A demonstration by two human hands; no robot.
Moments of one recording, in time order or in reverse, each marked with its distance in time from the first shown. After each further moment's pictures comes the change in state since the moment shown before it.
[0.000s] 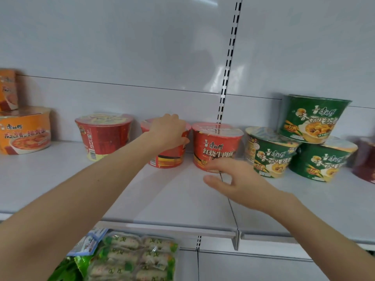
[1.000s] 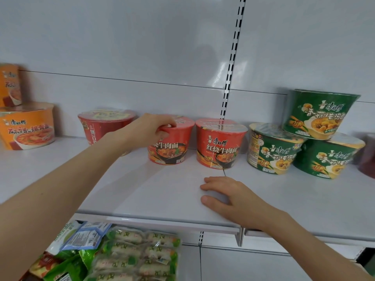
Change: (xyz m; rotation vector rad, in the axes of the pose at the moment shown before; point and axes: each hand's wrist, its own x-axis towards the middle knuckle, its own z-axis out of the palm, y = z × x) left_hand -0.034 -0.053 0.000 -0.465 0.022 0.133; right_hand -0.022 0.009 0.037 0.081 -0.143 0.056
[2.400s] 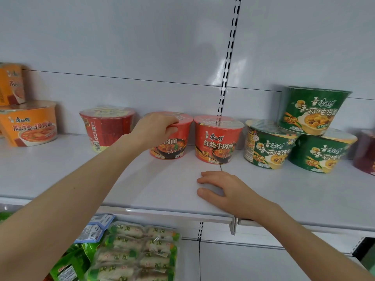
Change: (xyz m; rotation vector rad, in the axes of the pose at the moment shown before) left_hand 0.007 0.017 0.020 0.235 0.144 -0.025; right_hand -0.001 -0.002 0.000 0.002 -0.017 0.031
